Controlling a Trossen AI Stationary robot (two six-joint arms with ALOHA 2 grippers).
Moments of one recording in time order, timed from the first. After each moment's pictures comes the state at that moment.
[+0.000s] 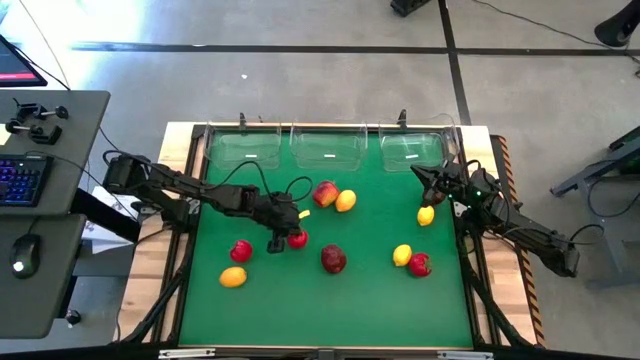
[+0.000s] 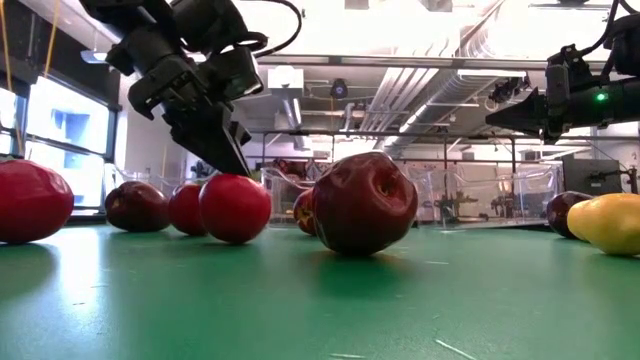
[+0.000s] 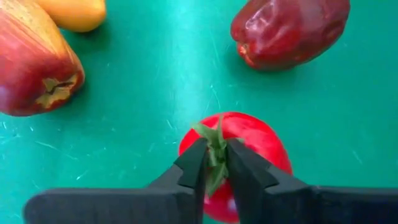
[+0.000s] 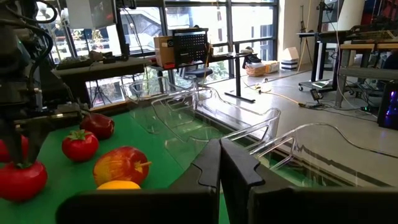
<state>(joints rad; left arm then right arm) -0.05 1.50 0.73 -0.10 0.08 -0.01 -0.56 0.01 0.02 -0.01 -0.01 0.07</state>
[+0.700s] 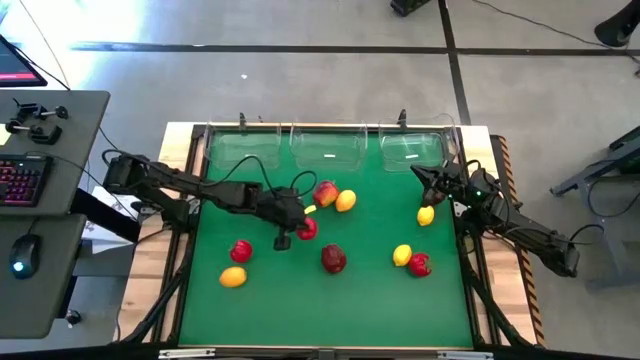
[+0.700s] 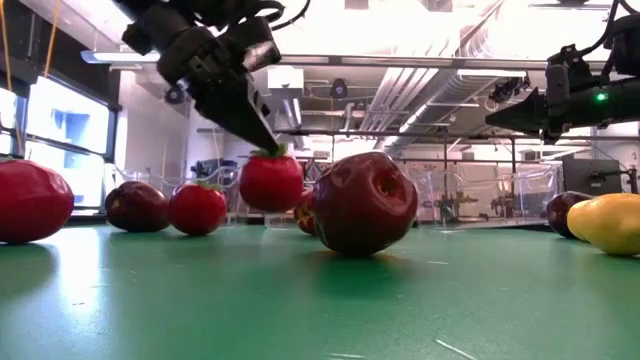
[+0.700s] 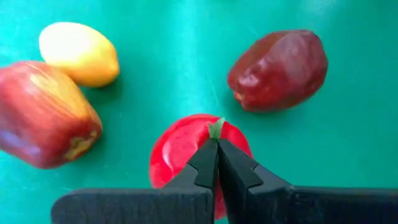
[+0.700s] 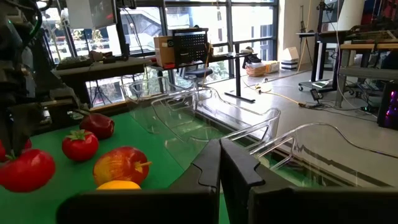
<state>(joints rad) -0.03 1.50 0.84 -0.14 0.05 0.04 -0.56 0.01 0.02 -0.01 -0.01 0.07</state>
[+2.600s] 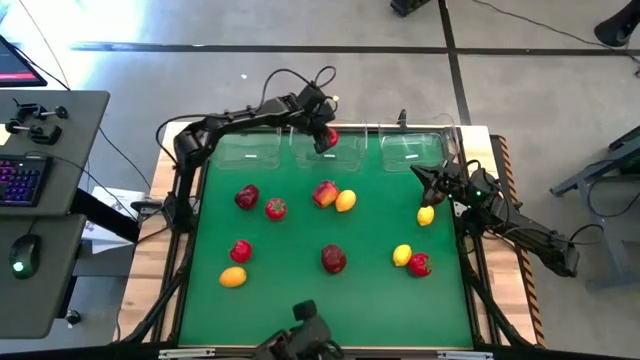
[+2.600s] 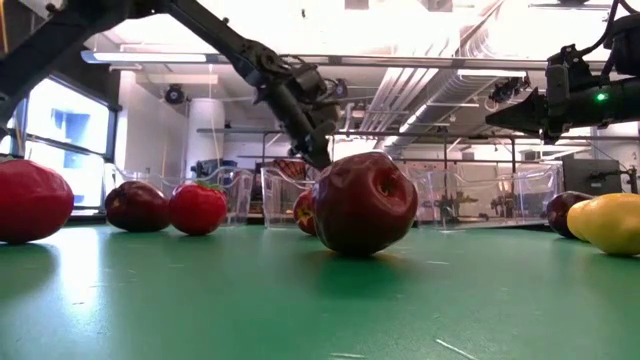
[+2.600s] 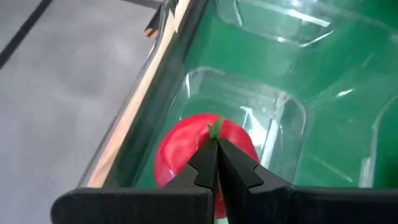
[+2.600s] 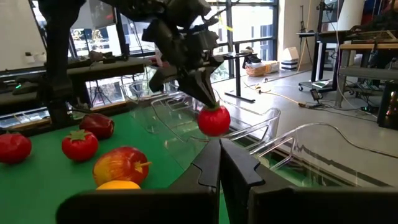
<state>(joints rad) 0.61 2.10 1.69 -0.49 0.15 0.25 -0.56 0.01 0.02 -0.01 -0.01 0.07</state>
